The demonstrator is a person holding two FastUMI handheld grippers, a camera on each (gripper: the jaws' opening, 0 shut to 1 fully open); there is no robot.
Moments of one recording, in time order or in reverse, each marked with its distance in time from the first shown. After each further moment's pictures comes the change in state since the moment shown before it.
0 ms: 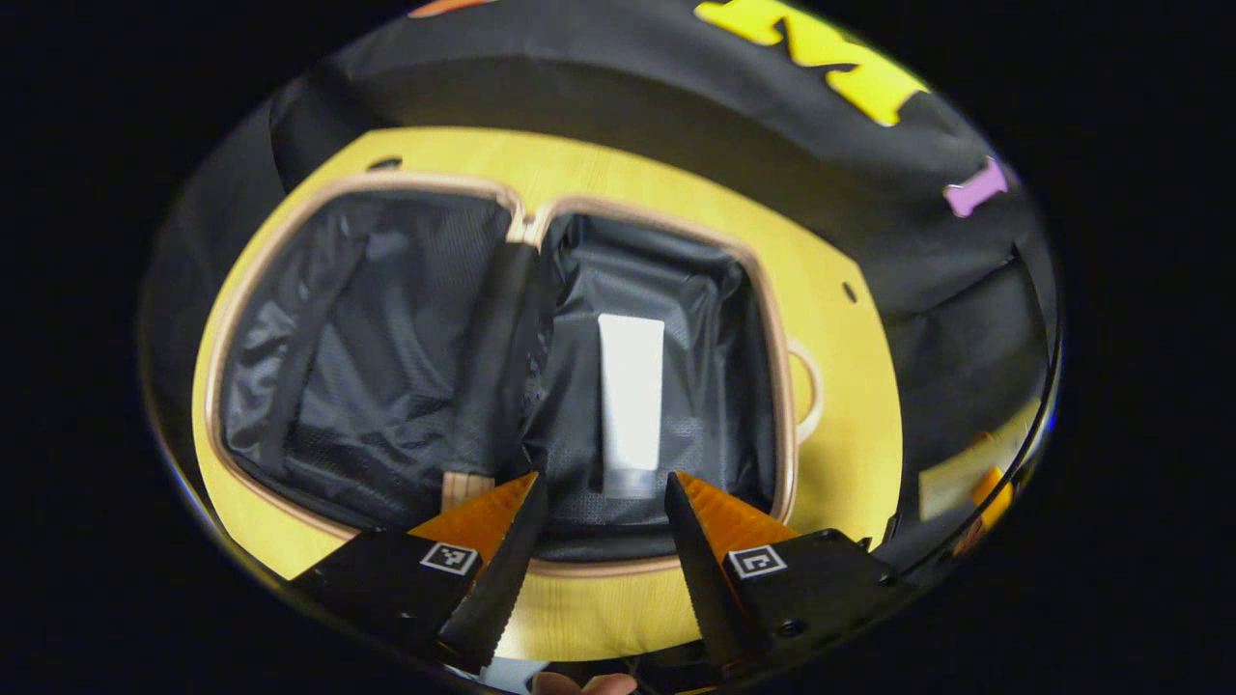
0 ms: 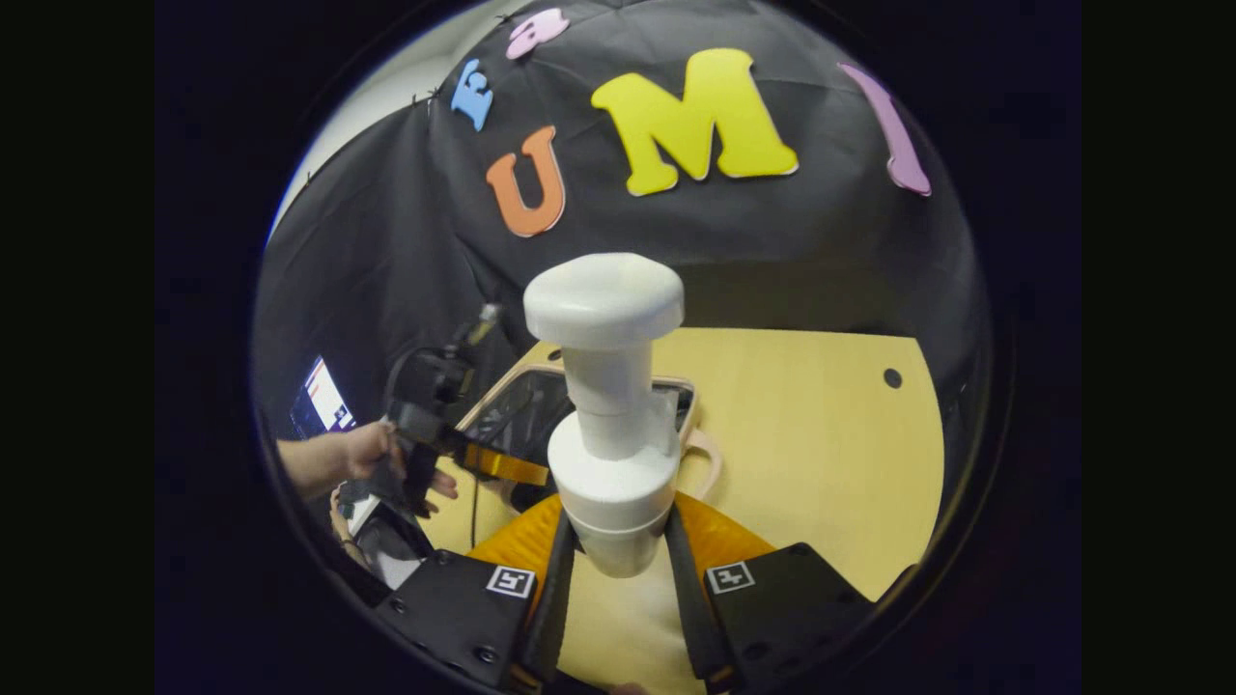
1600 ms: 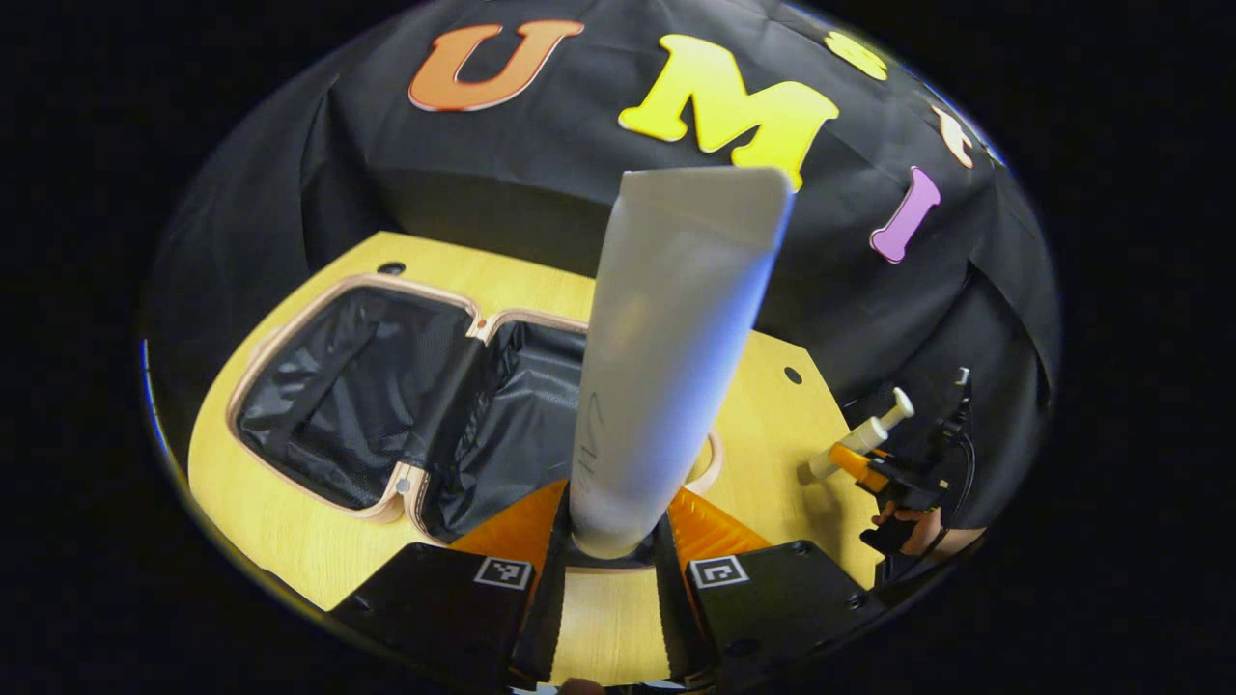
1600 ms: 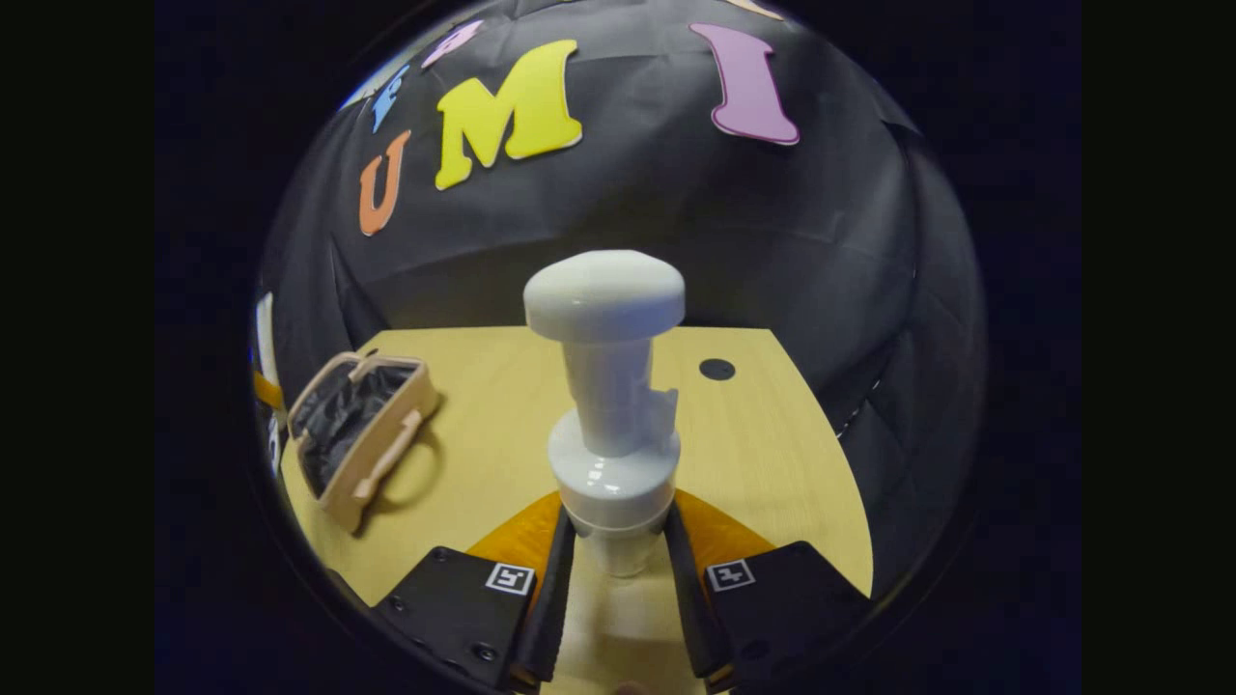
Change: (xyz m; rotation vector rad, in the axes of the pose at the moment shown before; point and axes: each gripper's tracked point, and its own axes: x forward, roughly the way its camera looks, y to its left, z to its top) left arm -0.011 -0.054 0.015 -0.061 -0.263 -0.057; right arm -0.040 -0.287 -0.037 0.039 -0.211 -0.432
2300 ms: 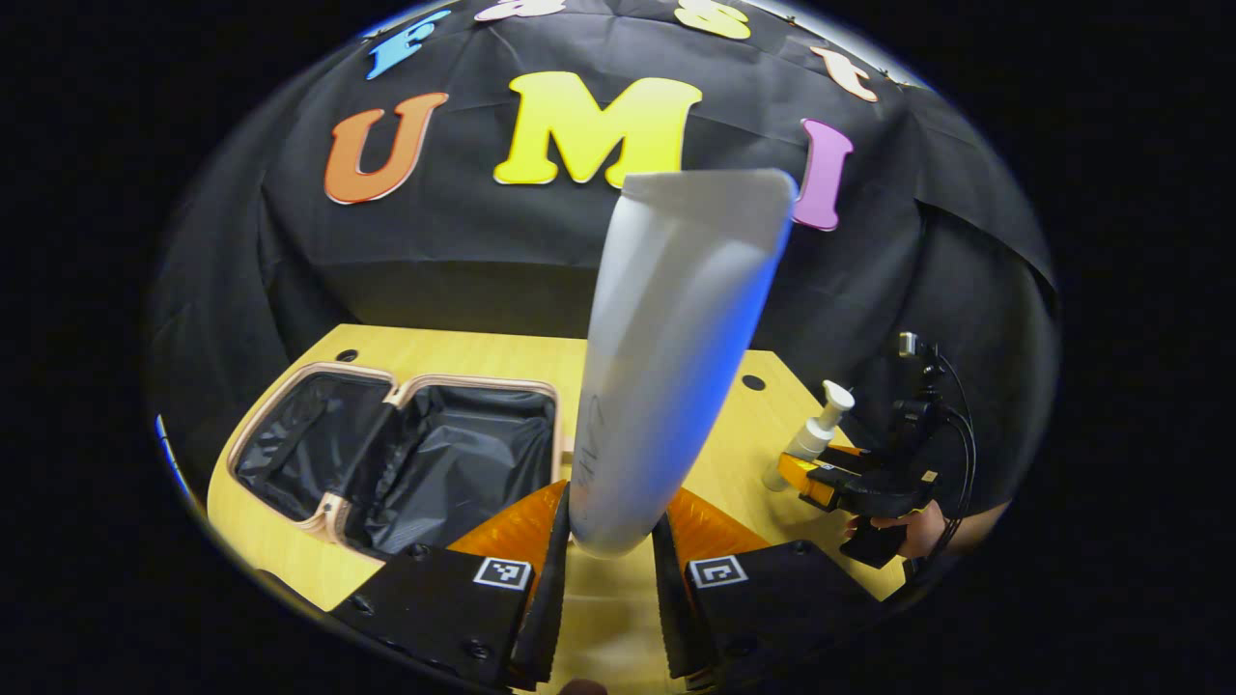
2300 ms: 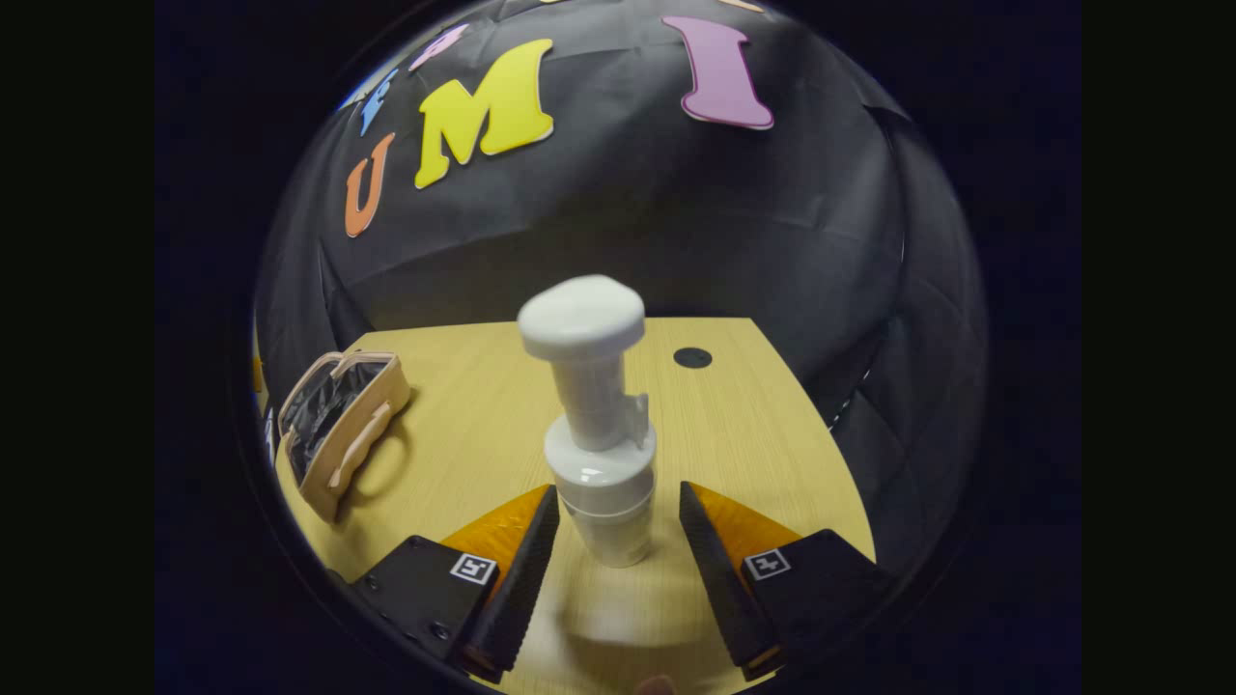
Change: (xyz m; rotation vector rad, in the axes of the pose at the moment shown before) left arm -0.010 -0.132 0.004 0.217 -0.248 0.108; right arm 0.048 -0.047 -0.036 0.019 0.018 -0.083
